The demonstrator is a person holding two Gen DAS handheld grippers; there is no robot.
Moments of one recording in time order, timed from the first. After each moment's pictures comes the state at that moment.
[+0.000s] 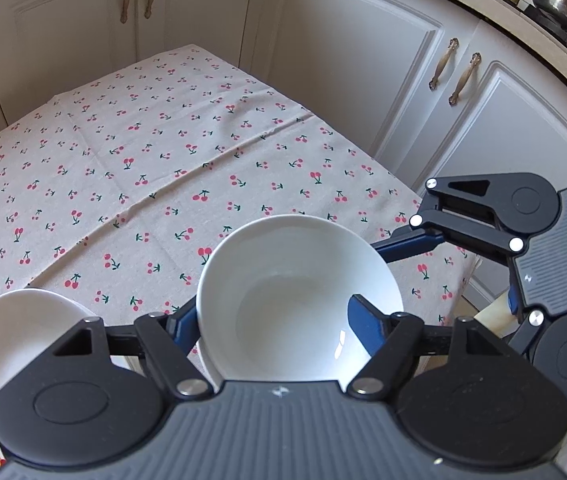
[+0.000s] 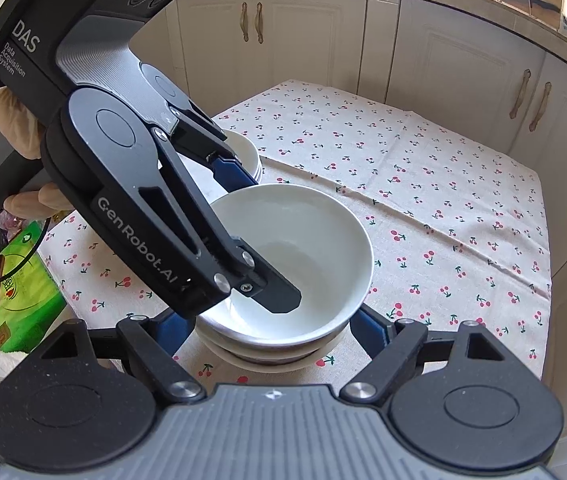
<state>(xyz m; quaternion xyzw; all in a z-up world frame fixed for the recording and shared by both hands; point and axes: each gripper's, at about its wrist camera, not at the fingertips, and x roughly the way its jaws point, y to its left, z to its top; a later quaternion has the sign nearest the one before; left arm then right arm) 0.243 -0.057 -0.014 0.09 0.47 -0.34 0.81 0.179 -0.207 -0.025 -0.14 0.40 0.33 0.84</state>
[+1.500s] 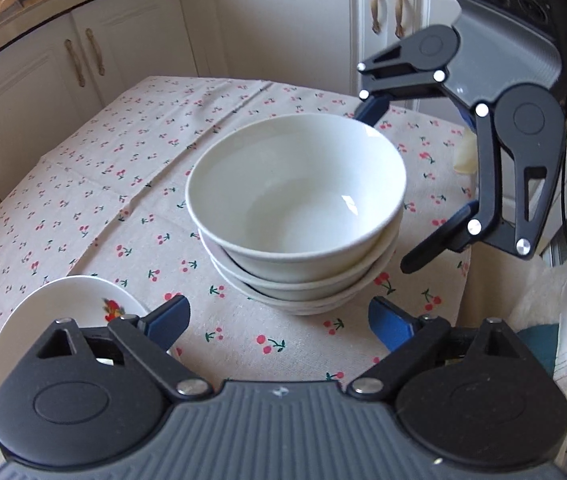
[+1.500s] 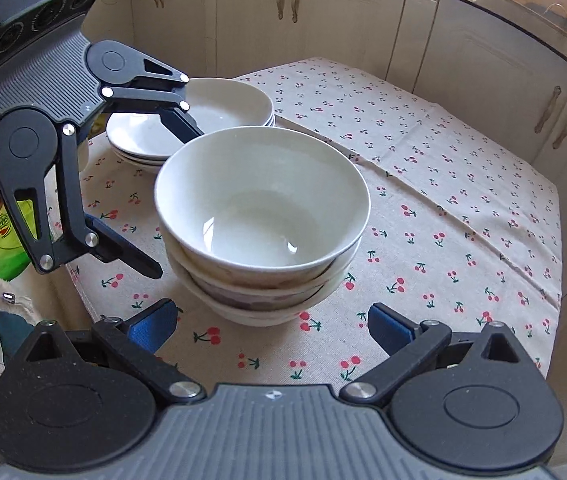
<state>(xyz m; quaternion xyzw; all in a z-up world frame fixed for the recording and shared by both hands) 0.184 -0.030 -0.064 0.24 0.37 -0.39 0.81 0.181 -0.217 -0.063 -0.21 0.39 0.37 0.82</state>
